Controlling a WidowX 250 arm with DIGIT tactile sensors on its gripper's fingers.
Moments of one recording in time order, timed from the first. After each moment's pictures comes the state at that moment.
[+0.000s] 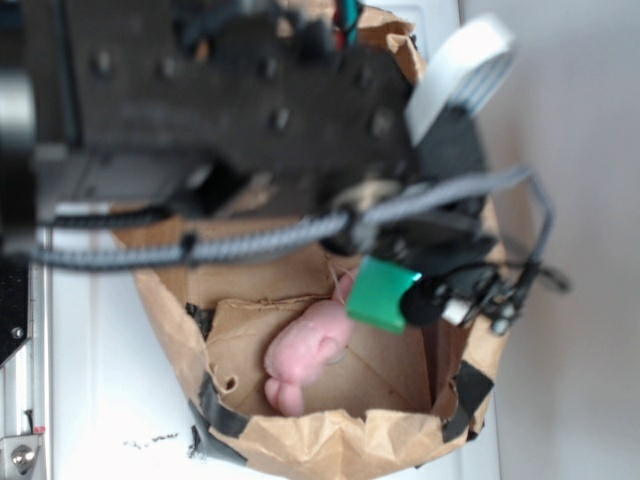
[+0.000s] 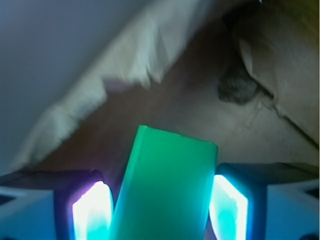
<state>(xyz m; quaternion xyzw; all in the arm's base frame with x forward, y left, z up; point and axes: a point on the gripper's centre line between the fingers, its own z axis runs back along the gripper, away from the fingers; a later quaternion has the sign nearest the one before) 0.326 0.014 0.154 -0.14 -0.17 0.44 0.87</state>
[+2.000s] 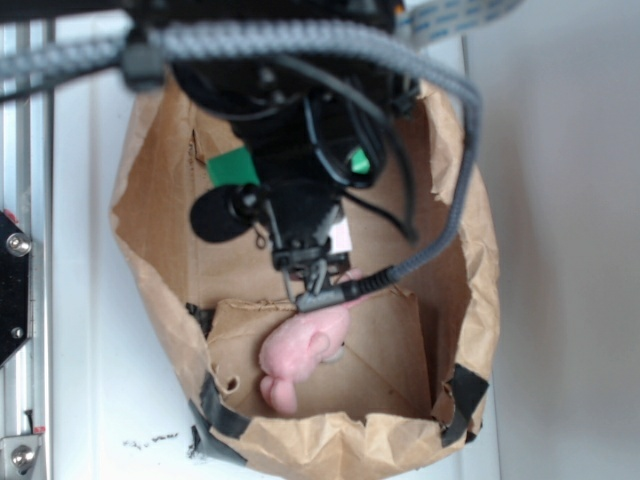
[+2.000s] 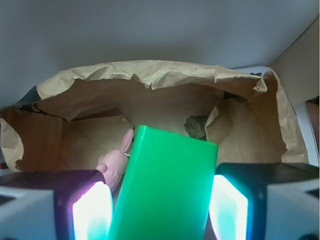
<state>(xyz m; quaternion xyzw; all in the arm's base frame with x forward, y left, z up) 0.272 0.044 0.209 -0.03 -0.18 0.07 0.98</state>
